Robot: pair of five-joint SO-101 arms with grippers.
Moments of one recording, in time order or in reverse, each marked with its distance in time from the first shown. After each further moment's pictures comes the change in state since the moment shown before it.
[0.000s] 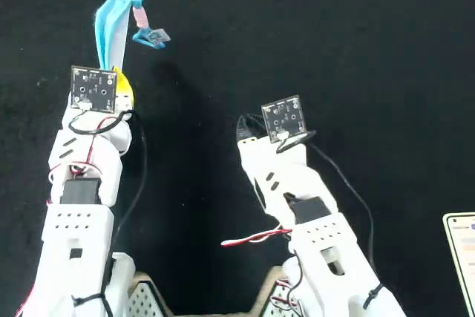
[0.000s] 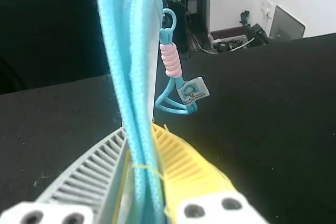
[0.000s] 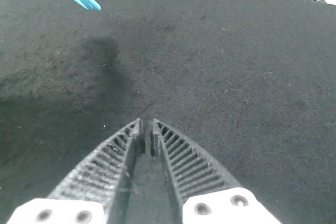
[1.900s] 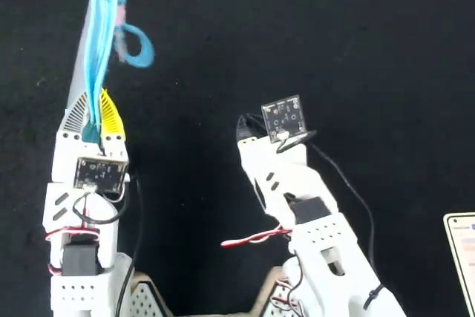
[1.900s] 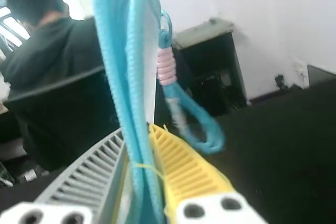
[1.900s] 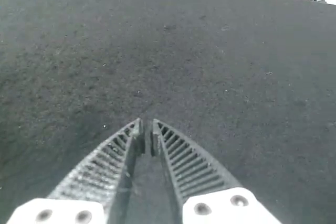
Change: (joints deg) left arm -1.1 -47.8 21.9 5.8 -12.0; right arm 0.0 0.0 0.0 0.0 0.0
